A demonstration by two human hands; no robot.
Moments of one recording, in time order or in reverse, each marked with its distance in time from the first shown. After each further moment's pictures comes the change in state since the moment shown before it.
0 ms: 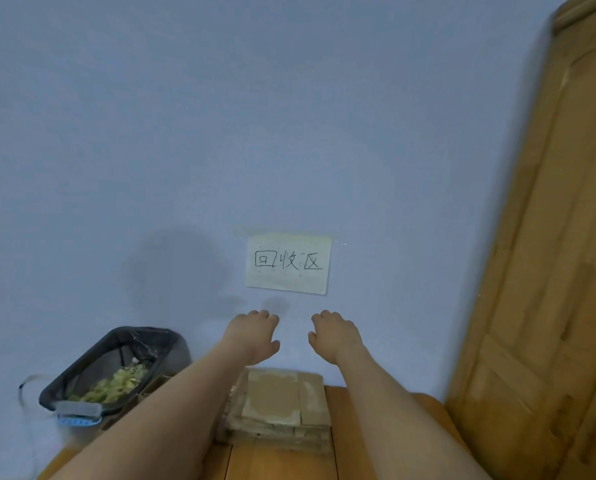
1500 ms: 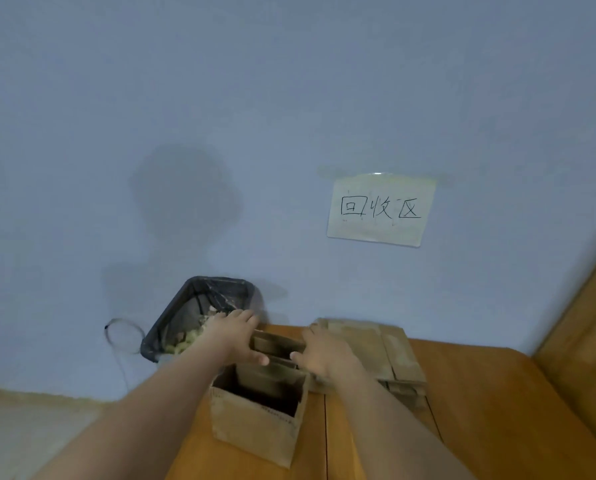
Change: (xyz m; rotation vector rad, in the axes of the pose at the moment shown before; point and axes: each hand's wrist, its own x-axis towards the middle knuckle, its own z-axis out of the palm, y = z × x) left_hand -0.038 -0.254 0.152 -0.067 -0.352 -0.006; right_hand 0.076 -0.229 0.138 0.262 -0.351 -0.043
